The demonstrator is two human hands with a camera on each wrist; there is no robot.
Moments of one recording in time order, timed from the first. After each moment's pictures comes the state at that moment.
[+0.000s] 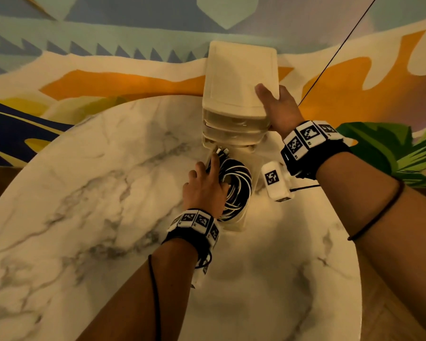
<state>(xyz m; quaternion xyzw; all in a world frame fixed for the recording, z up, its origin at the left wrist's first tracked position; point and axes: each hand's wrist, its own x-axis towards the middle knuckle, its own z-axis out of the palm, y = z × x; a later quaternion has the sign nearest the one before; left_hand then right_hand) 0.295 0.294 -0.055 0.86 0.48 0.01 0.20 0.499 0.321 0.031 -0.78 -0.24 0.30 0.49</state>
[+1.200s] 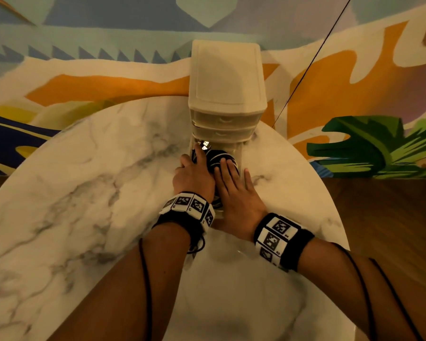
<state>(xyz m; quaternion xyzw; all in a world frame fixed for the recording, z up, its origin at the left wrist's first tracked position) 0.318 0.310 -0.041 0.83 0.52 -0.05 0.16 0.388 0.204 -0.038 -0.75 -0.64 0.17 -0.05</state>
